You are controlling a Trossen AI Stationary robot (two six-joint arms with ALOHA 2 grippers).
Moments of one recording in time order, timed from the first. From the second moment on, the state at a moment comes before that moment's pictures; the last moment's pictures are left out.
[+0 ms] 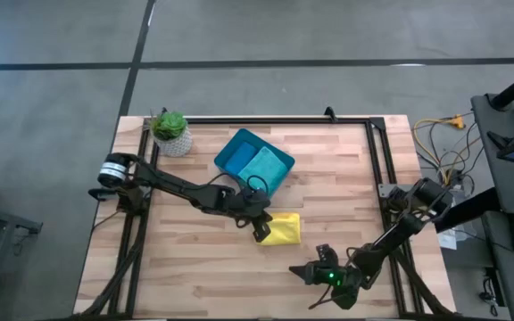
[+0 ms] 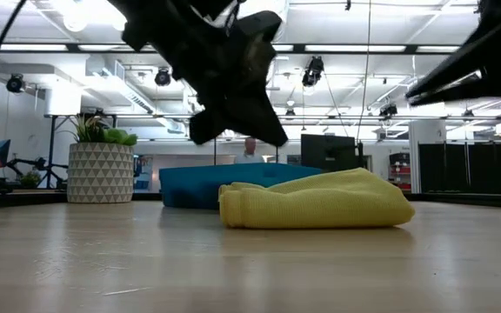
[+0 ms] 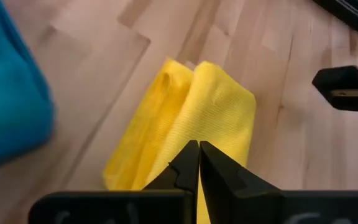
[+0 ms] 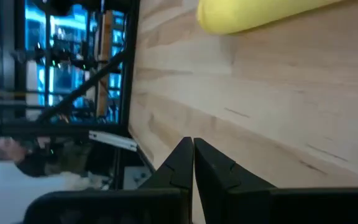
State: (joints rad) left arm -0.15 1.78 1.12 -0.05 -0.09 -0.63; right arm 0.86 1.87 0.85 0.35 0.90 1.95
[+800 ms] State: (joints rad) left arm -0.14 1.90 1.10 -0.18 -0.05 -0.46; right arm 0.70 1.94 0.86 0.27 0.70 2.17
